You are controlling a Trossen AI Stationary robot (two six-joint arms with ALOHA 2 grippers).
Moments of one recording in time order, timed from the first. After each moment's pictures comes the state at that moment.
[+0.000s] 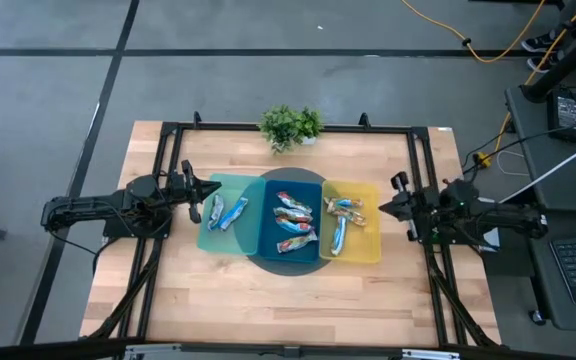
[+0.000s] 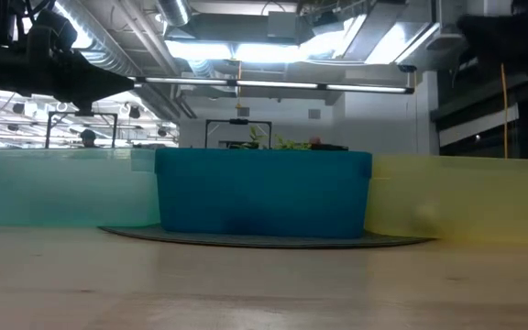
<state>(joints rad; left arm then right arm) 0.13 0.02 0.01 0.05 -0.19 0.00 -0.08 0.00 0.01 0.29 -0.26 0.05</state>
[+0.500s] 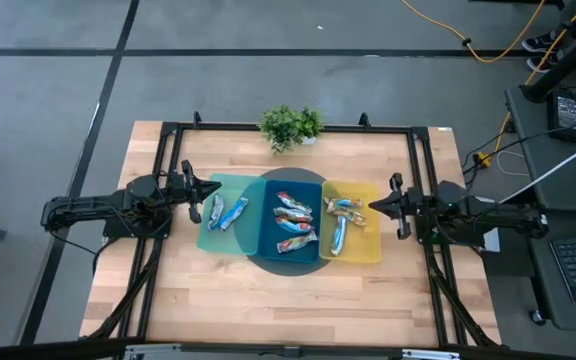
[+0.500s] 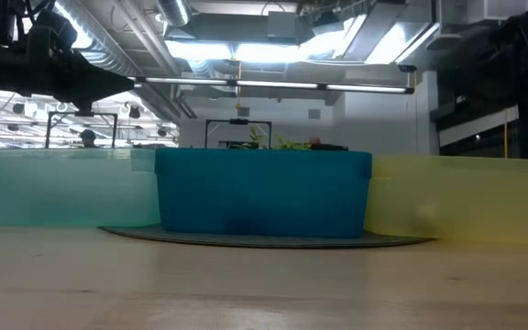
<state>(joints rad) 0.13 0.02 0.01 0.05 -0.19 0.00 -0.08 0.01 0.01 0.04 -0.11 0.02</state>
